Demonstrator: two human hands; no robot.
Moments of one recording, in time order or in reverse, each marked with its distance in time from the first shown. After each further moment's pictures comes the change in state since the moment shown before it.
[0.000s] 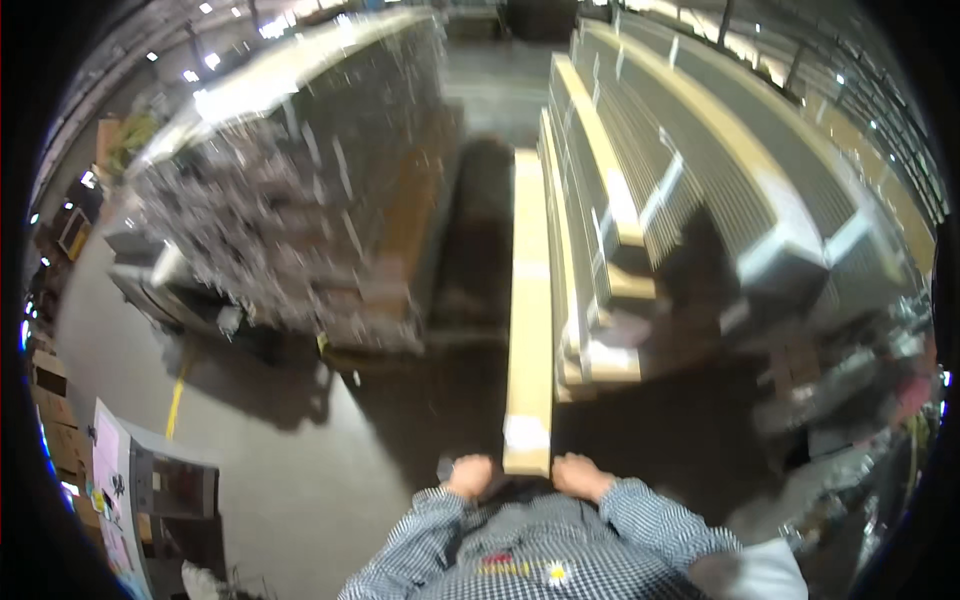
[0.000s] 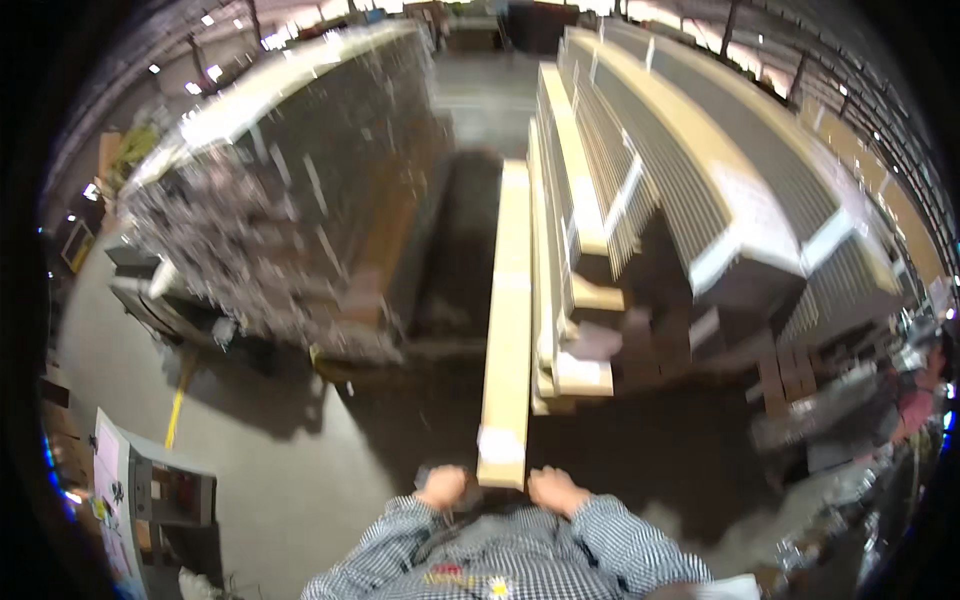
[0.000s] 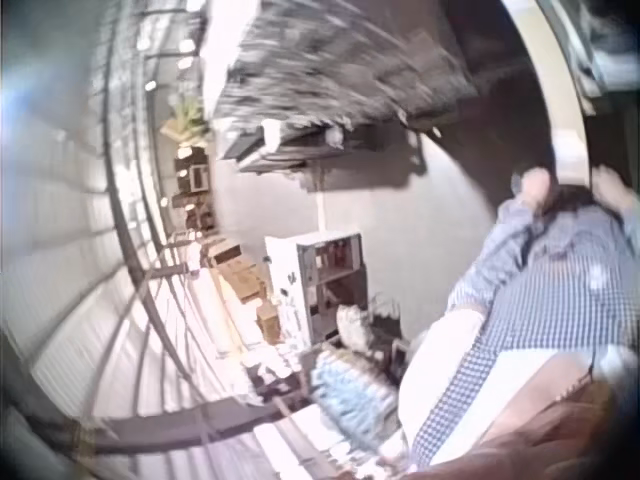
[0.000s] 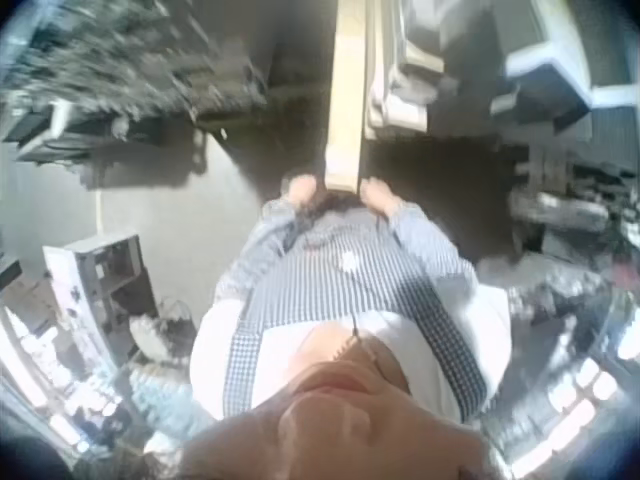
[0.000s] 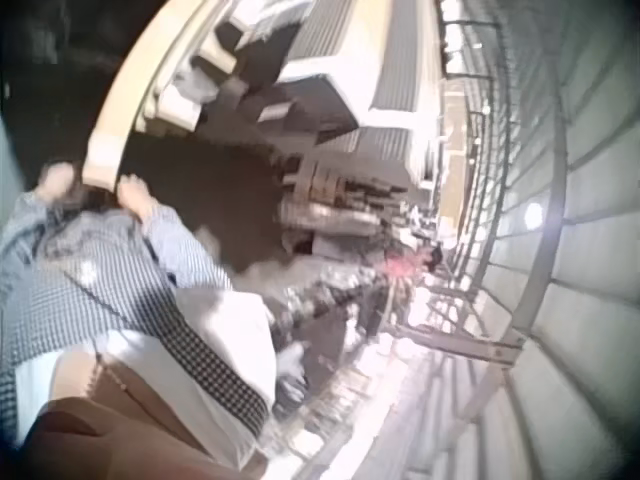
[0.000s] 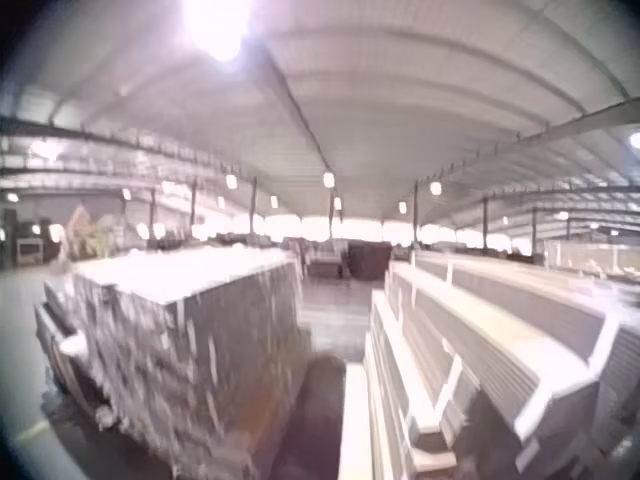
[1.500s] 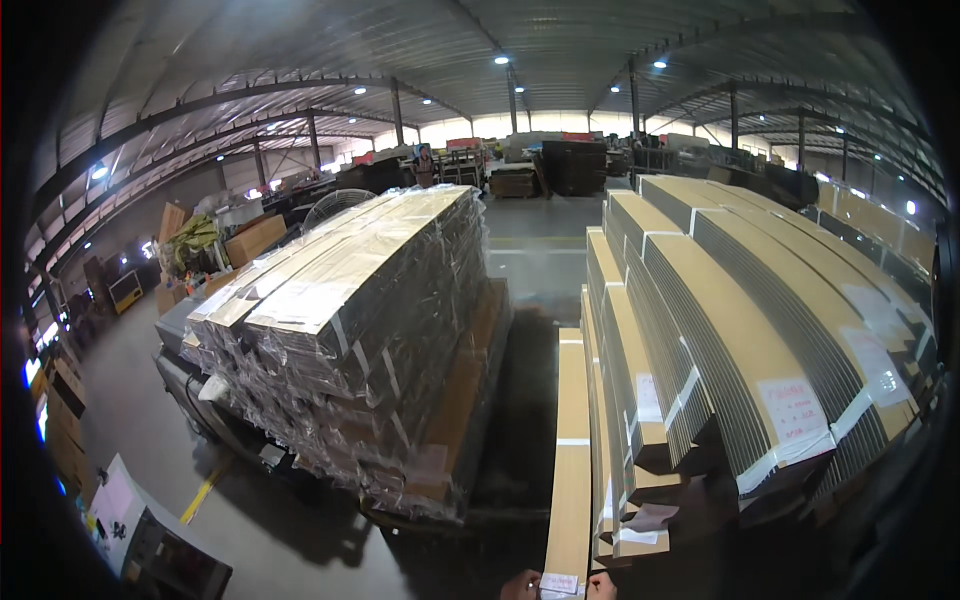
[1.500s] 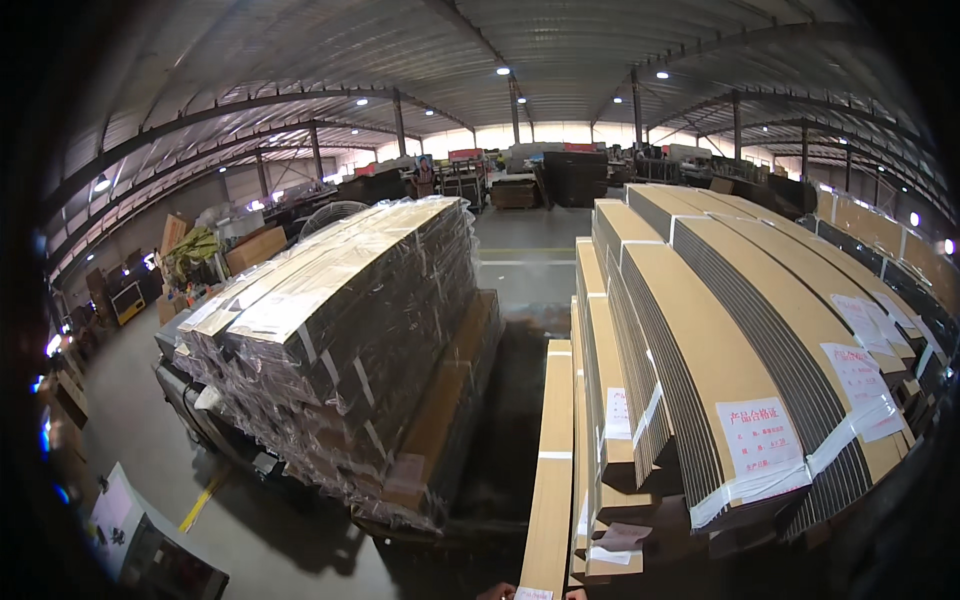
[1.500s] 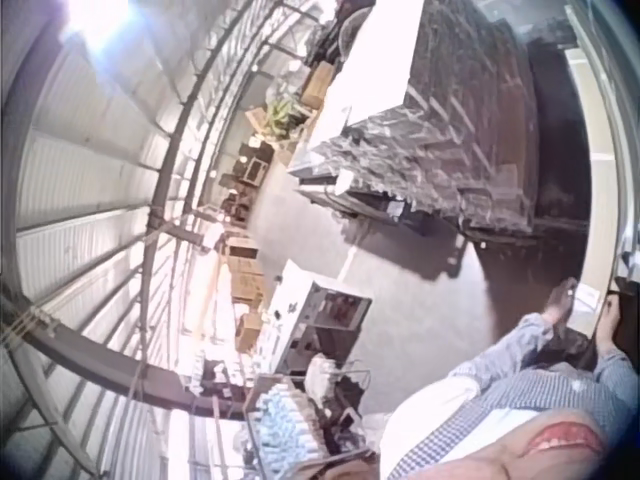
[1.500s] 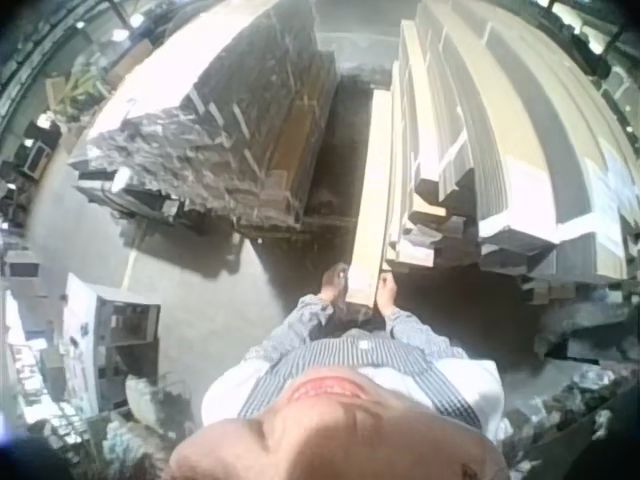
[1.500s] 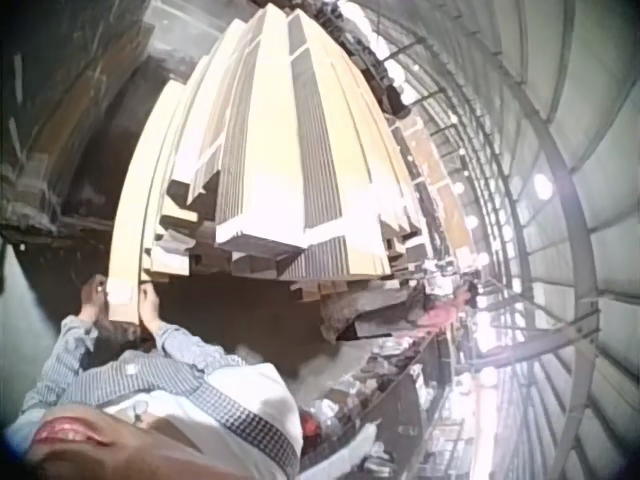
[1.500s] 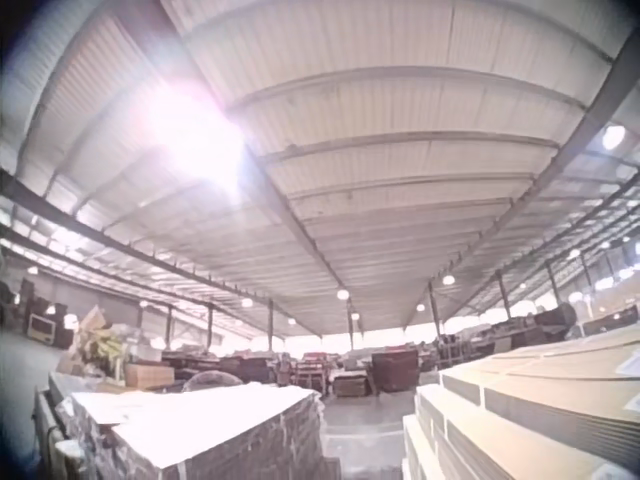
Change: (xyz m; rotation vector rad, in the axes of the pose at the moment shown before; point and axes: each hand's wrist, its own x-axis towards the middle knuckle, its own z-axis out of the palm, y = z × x) left_hand 0.084 0.025 -0.050 -0.752 0.552 -0.162; right_hand 0.093 0.030 0.033 0.990 0.971 0.363
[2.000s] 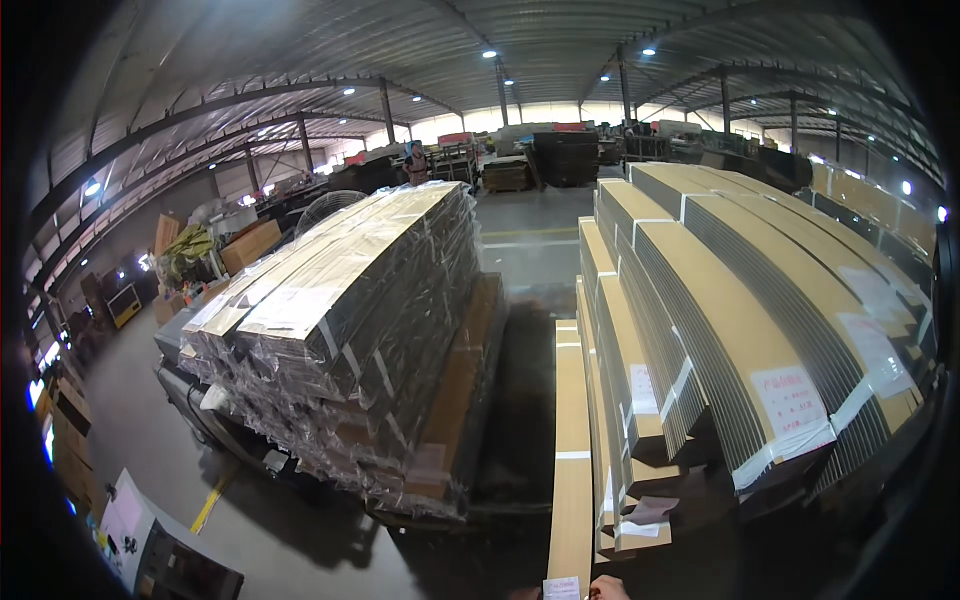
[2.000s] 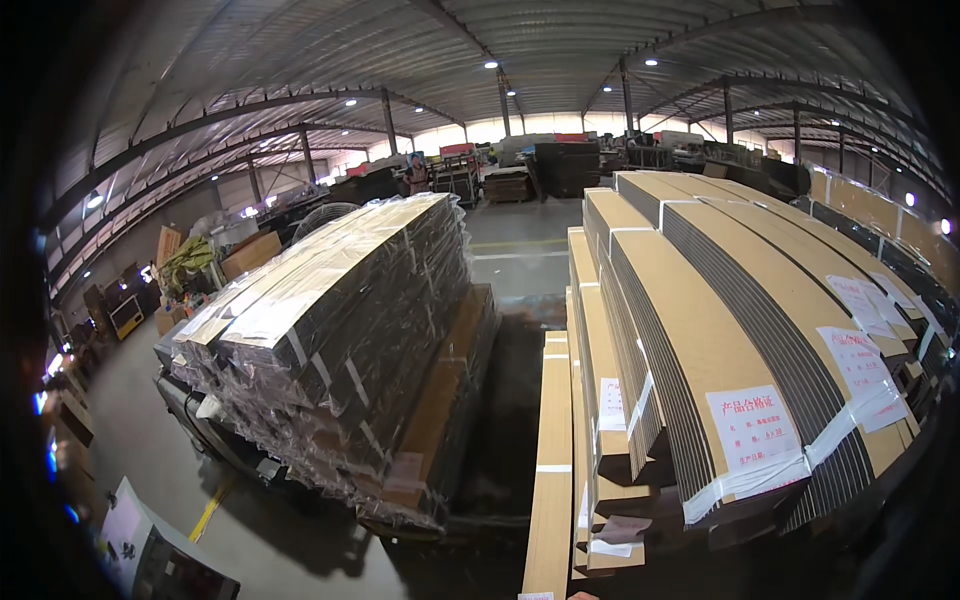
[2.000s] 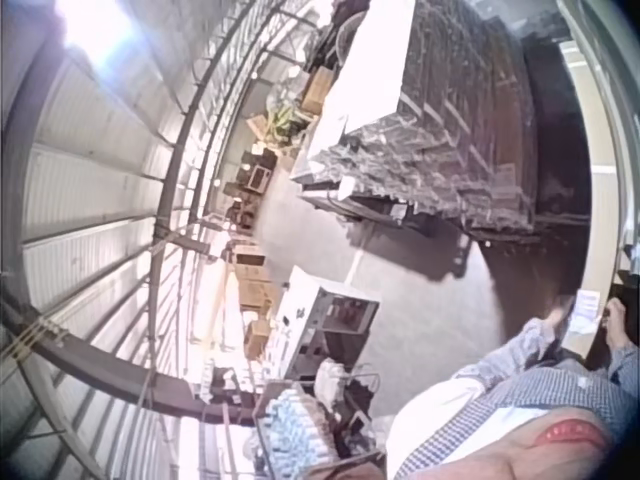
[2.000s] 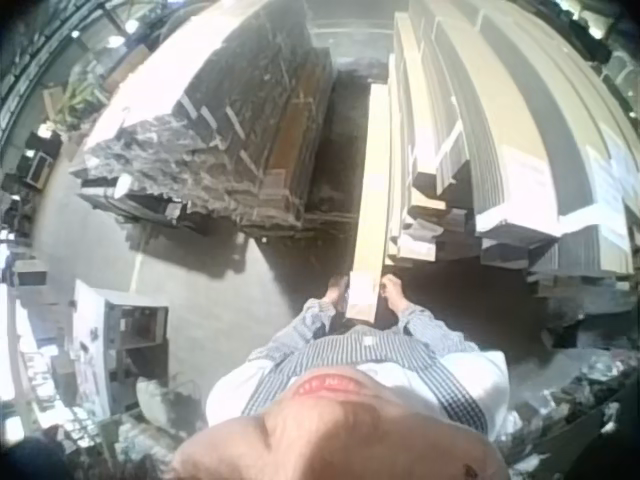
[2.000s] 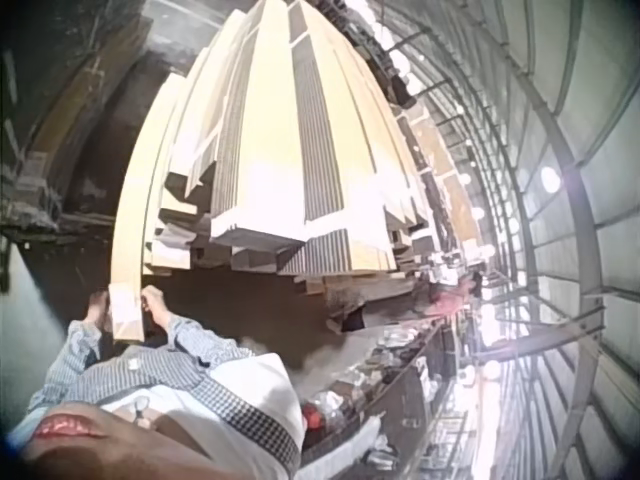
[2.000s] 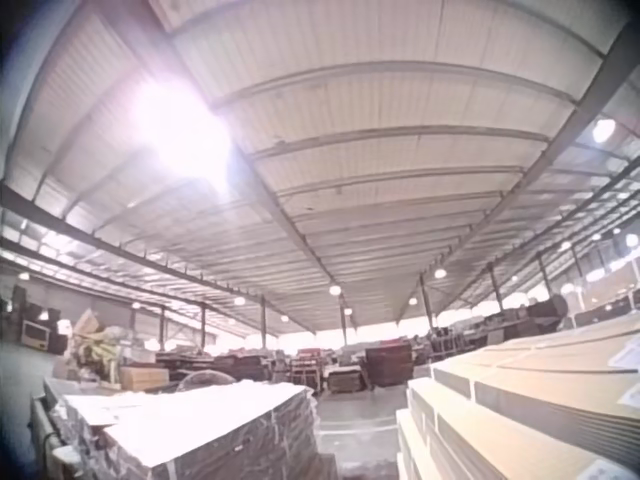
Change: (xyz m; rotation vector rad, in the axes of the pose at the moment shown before) left_hand -0.028 0.006 -0.009 -0.017 -0.316 -0.121; right_hand 0.002 -0.027 -0.026 0.509 -0.328 0.706
